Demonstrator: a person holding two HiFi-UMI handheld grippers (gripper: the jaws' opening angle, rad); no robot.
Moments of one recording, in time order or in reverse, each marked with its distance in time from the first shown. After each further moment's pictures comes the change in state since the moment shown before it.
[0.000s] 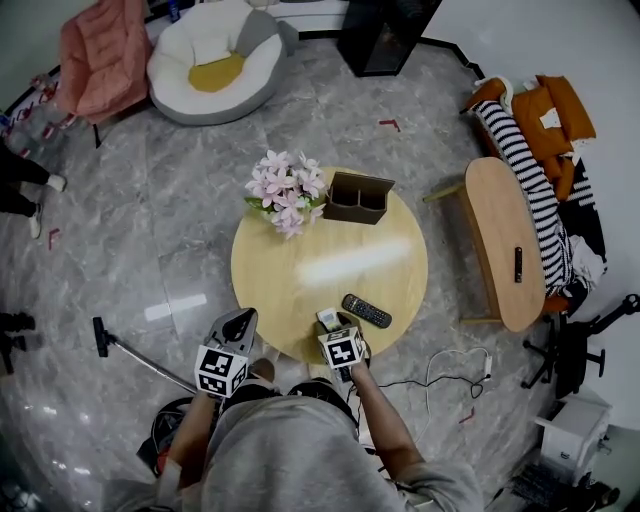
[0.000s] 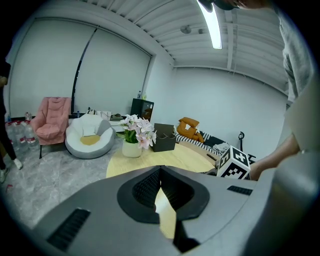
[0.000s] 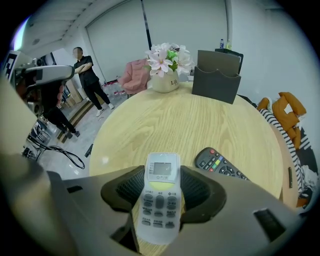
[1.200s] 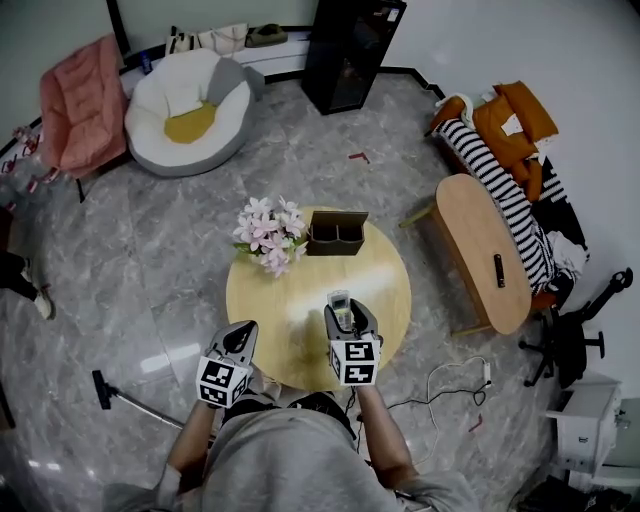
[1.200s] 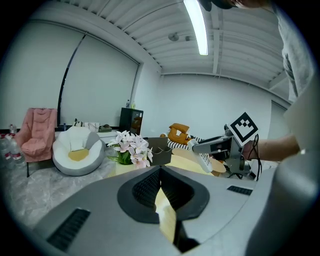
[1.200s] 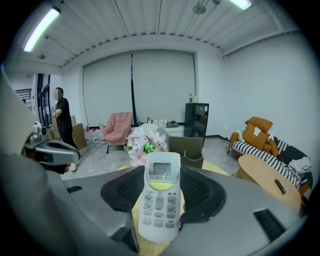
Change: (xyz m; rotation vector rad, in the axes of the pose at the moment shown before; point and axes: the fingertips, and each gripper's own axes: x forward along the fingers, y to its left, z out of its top) left arm 0.019 0.012 0.061 0.107 -0.086 -0.107; right arm -0.149 -0.047 0.171 0.151 -0.574 -0.247
